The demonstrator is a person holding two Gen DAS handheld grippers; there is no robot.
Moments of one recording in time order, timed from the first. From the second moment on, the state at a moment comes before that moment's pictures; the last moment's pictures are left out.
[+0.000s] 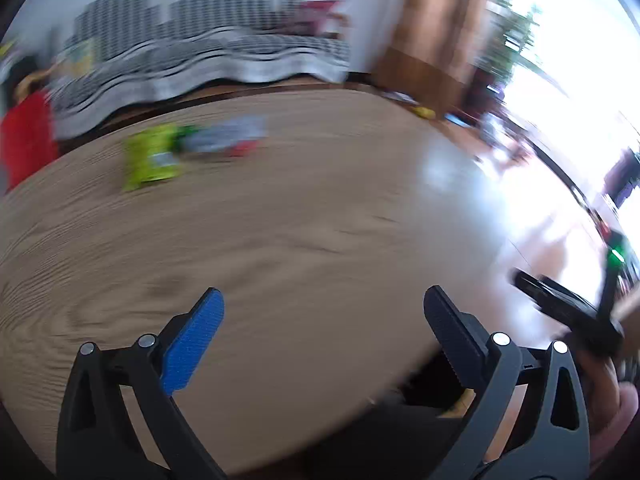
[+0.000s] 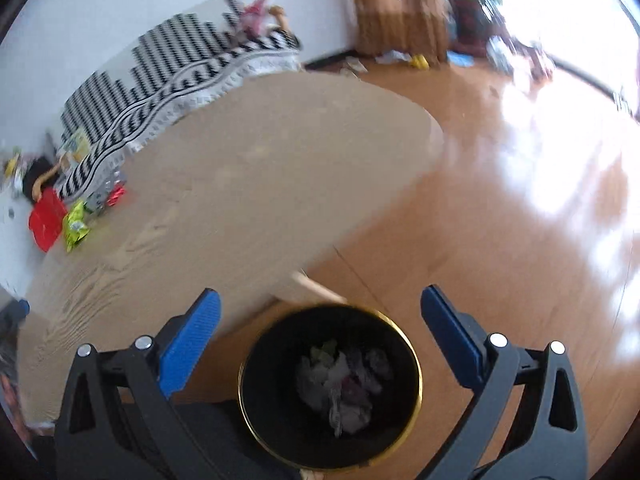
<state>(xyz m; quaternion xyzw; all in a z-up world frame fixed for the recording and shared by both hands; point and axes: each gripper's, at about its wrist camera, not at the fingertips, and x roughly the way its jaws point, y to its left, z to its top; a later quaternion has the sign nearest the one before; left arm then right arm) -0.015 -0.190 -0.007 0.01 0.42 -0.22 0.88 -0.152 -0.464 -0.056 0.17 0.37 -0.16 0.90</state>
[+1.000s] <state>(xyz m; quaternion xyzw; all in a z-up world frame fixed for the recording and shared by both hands) 0.226 -0.104 -0.067 -0.11 0.48 -0.08 0.87 0.207 -0.296 -0.033 -0.01 0.33 0.11 0.94</state>
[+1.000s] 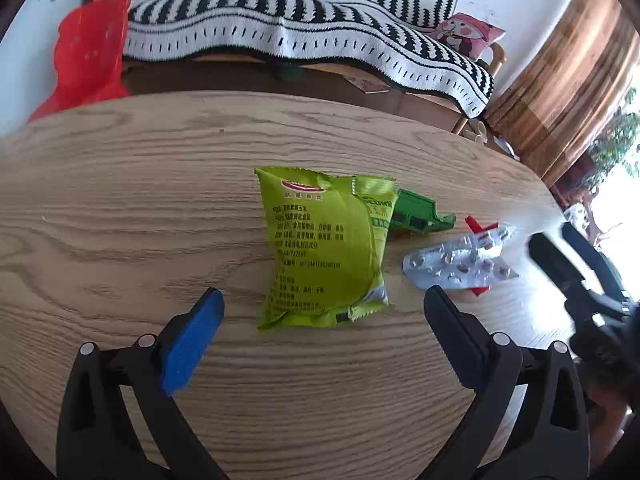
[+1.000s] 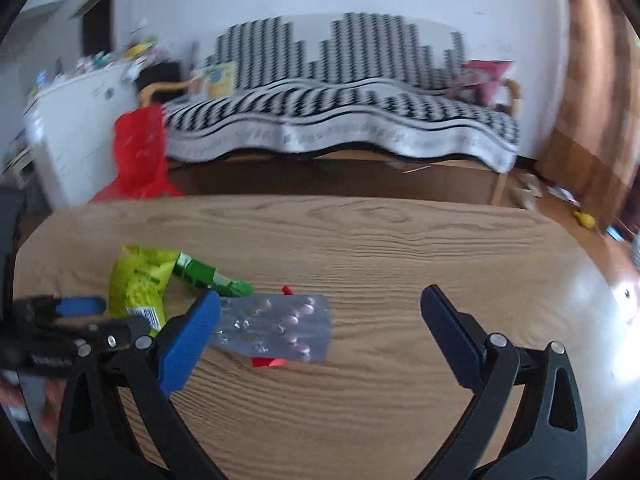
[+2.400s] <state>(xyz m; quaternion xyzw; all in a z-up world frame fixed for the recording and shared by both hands) 0.240 -0.075 -0.053 -0.07 0.46 -0.09 0.88 0.166 -0.238 -0.043 -0.09 0.36 0.30 0.88</state>
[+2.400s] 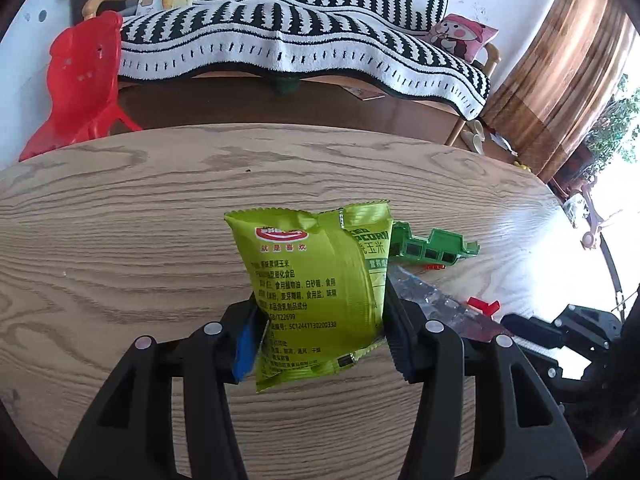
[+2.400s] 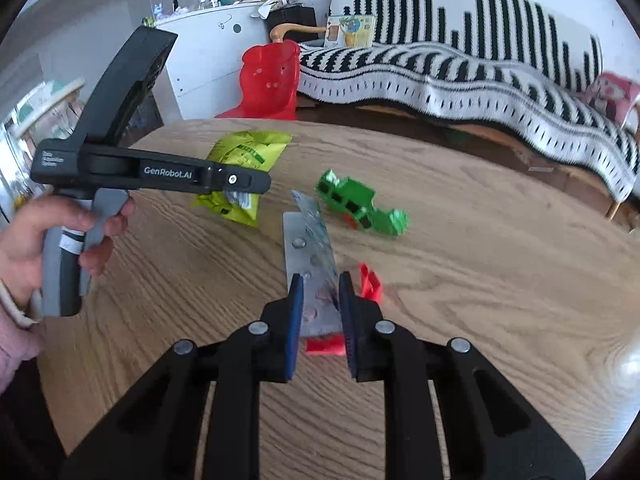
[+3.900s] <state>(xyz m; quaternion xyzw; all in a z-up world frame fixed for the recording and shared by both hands) 0.061 -0.188 0.025 0.02 0.37 -0.23 0.90 -0.047 -0.399 0.029 0.13 0.29 0.16 0.94</state>
